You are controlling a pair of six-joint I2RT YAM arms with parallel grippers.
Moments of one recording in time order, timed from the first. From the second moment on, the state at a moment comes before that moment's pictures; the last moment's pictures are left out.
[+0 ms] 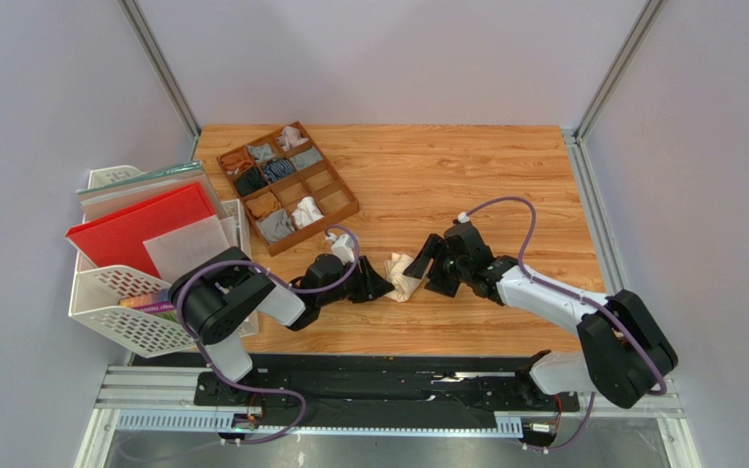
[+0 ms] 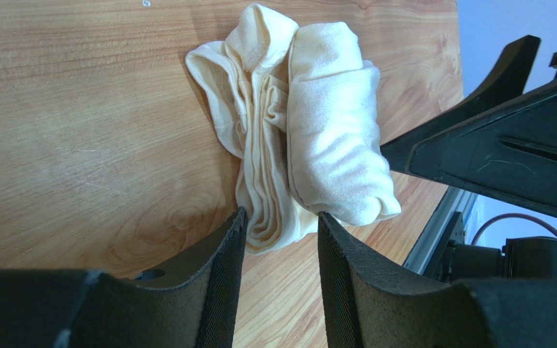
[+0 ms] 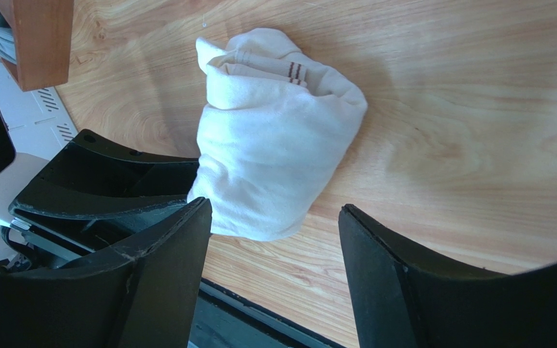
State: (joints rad) left arm -0.77 1.71 0.40 0.91 0.18 -0.90; right arm 0.61 1.32 0.64 -0.14 -0.12 1.02
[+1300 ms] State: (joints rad) left arm -0.66 1.43 0.43 0.61 0.24 -0.87; right arm 0.63 1.58 0.72 -0.02 -0.21 0.97
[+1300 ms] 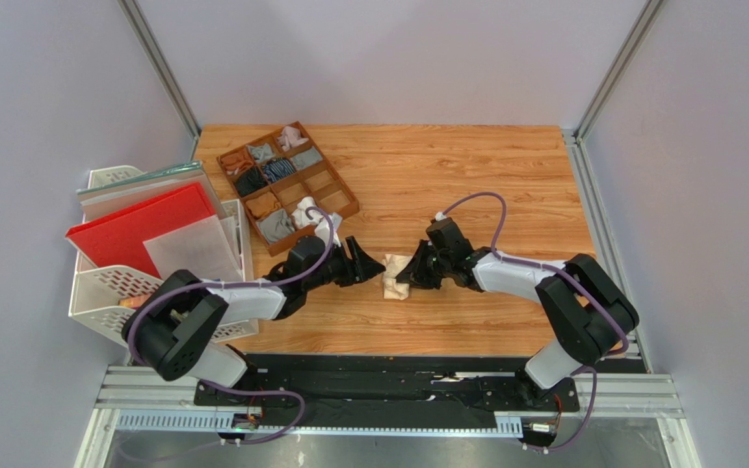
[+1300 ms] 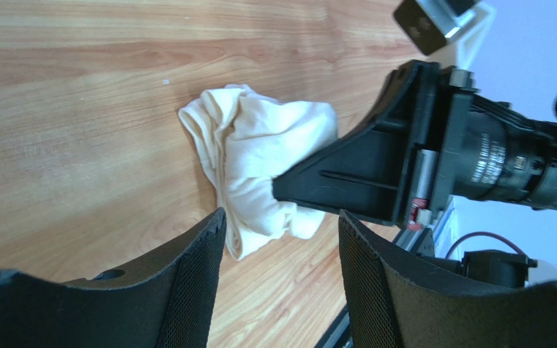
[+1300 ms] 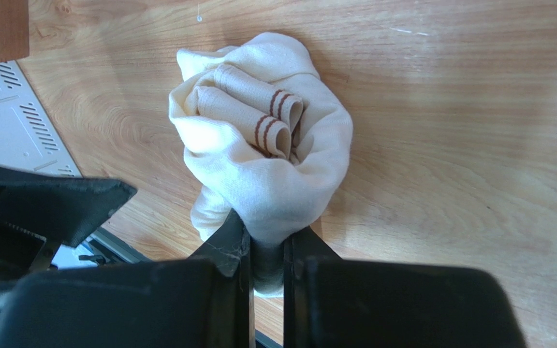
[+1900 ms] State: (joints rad) left arm -0.61 1.70 0.47 0.76 0.34 -0.96; right arm 0.63 1.61 0.72 0.03 -0.29 0.93
